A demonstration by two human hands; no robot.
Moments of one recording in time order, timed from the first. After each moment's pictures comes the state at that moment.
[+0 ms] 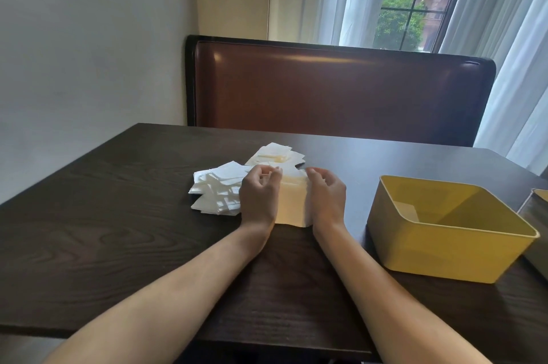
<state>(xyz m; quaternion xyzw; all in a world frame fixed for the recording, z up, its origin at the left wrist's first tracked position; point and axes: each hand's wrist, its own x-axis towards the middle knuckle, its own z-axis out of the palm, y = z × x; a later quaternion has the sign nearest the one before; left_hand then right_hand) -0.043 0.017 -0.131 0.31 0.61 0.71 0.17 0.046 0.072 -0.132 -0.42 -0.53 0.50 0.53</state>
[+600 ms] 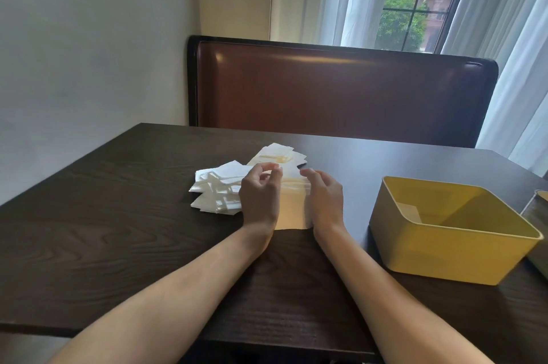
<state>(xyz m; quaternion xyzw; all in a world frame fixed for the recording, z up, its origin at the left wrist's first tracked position) -0.040 0.017 -0.127 0.28 0.61 0.72 0.16 0.045 0.066 -0.128 -0.41 -0.56 0.51 0.51</state>
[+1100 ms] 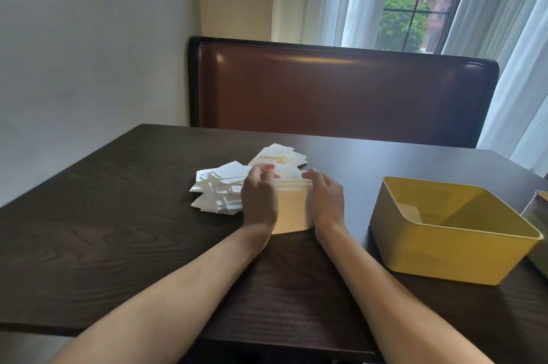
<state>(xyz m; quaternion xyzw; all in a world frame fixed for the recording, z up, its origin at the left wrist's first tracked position) -0.042 0.016 -0.125 0.29 0.61 0.71 0.18 0.045 0.066 -0.127 -0.43 -0.58 0.49 0.49</state>
